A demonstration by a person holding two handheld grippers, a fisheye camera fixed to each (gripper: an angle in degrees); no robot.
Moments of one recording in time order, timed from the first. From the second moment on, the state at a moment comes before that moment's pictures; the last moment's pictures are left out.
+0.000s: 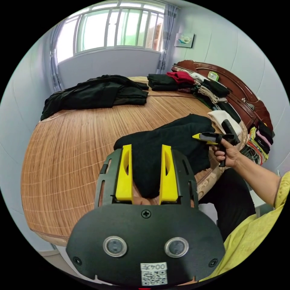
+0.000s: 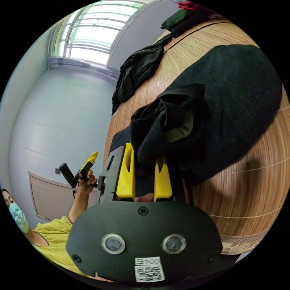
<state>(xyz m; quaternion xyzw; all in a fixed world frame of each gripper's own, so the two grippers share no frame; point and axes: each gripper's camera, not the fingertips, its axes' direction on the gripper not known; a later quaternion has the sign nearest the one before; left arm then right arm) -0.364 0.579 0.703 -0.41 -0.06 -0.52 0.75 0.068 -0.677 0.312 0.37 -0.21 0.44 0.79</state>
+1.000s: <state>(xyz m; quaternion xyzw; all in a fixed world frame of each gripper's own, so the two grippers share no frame) -0.390 0.563 0.929 -0.57 0.10 -0.29 0.76 0.092 -0.908 0.223 0.03 0.11 0.38 0.92</state>
